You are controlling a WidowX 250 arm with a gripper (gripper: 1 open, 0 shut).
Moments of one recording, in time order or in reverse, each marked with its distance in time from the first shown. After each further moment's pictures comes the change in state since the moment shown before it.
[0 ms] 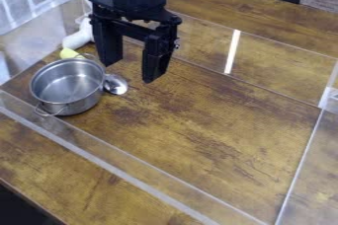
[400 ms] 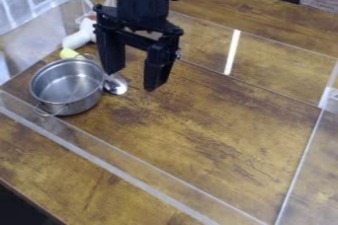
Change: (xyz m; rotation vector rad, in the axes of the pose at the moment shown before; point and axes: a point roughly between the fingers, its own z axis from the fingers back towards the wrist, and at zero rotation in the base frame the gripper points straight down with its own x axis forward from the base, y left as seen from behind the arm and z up) arm 0.002 0.000 -0.014 -0.003 0.040 -0.008
